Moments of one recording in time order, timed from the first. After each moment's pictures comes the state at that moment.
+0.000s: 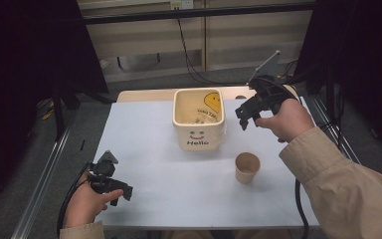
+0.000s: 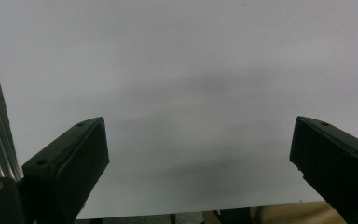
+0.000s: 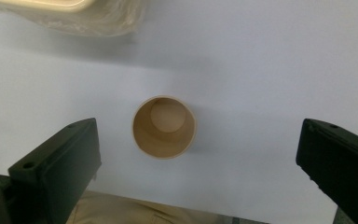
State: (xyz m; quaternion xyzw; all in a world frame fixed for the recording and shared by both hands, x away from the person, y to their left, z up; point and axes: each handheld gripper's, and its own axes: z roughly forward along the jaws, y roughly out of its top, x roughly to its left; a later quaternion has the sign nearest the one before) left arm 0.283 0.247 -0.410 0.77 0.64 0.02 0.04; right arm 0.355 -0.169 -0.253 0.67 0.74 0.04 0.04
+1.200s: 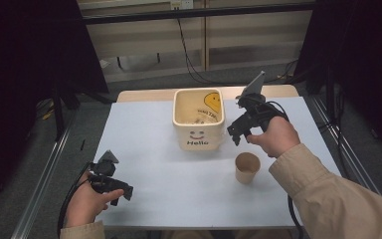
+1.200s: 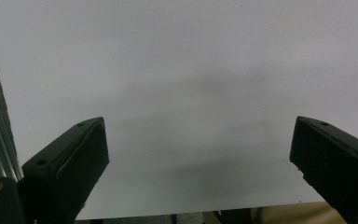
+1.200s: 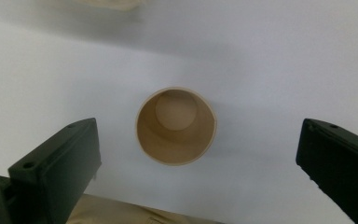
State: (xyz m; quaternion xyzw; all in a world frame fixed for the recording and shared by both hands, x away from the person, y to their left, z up) left arm 0.283 0.246 -0.410 0.77 0.64 0.02 0.04; right arm 0.349 -0.152 -0.298 0.65 0.76 0.02 0.03
